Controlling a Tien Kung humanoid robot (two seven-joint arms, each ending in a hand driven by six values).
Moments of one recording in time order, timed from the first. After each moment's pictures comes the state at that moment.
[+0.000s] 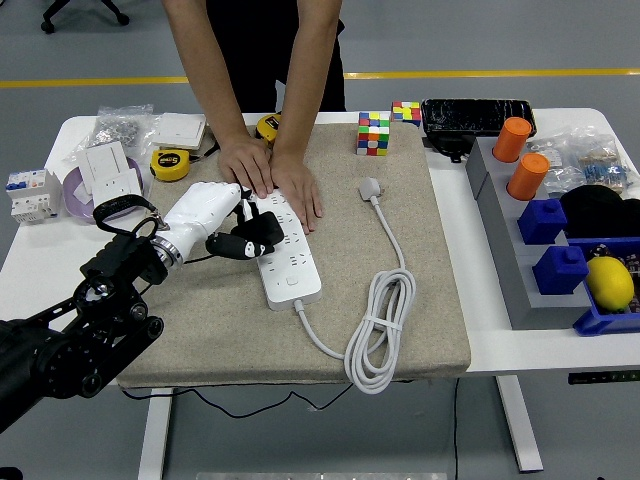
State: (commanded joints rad) left arm -0.53 0.25 -0.79 -1.04 2.05 0.24 0.03; right arm 0.06 -0.15 1.43 0.18 -1.45 0.00 -0.03
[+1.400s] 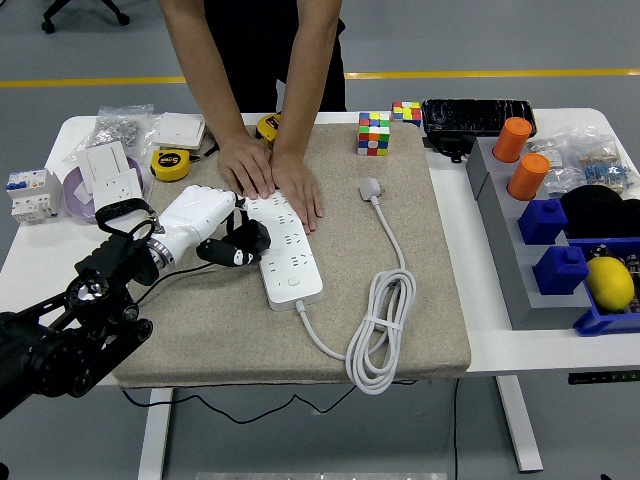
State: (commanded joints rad) left arm -0.55 0.28 -0.74 -1.02 2.11 0.23 0.03; right arm 0.06 -0.15 1.44 0.18 -1.45 0.00 -0.03
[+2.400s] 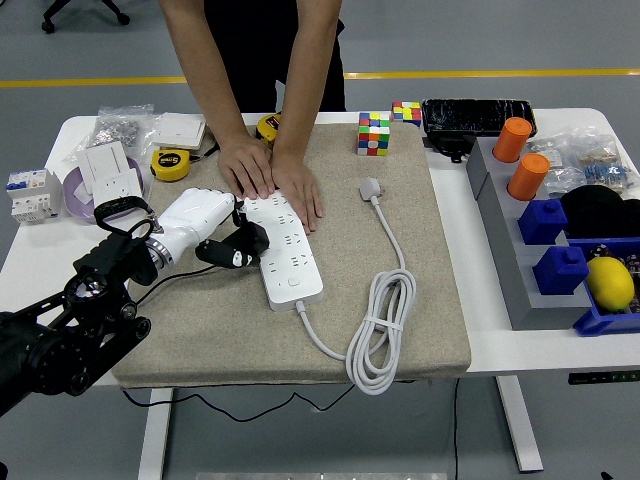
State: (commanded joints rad) left arm -0.55 0.29 -0.74 -1.02 2.07 0.18 0.02; right arm 0.07 -0.15 1.44 0.18 -1.45 0.00 -0.03
